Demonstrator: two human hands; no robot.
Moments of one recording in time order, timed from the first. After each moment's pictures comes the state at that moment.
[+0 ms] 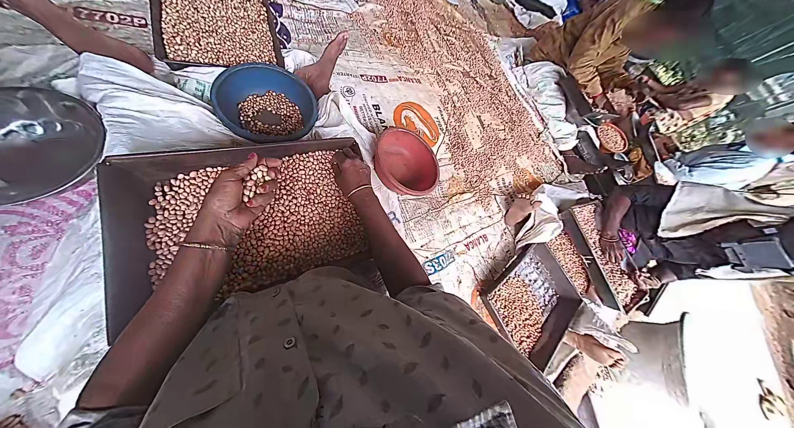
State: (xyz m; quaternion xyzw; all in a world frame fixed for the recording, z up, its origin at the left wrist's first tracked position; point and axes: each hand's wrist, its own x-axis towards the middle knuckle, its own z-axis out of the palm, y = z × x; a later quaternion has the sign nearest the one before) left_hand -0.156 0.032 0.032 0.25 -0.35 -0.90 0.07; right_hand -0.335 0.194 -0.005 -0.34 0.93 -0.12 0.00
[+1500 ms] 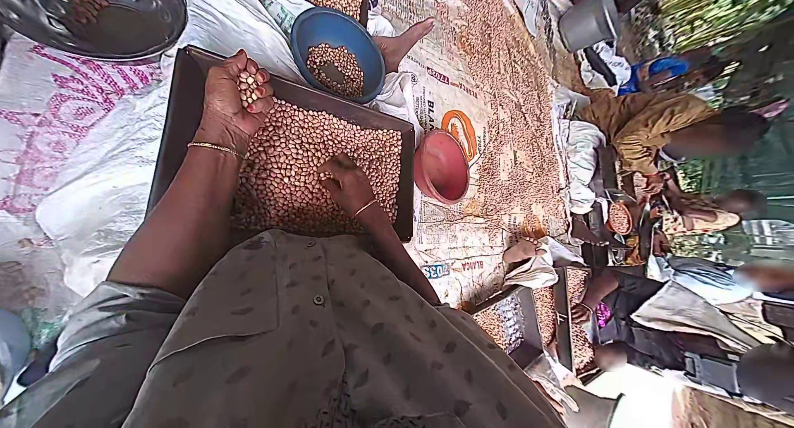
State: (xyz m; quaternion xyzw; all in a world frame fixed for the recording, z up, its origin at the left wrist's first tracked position) left_hand -0.131 -0.047 -0.001 0.24 -0.22 -0.89 0.31; right_hand -0.225 0.184 -0.013 -0.56 0.80 -0.17 0.12
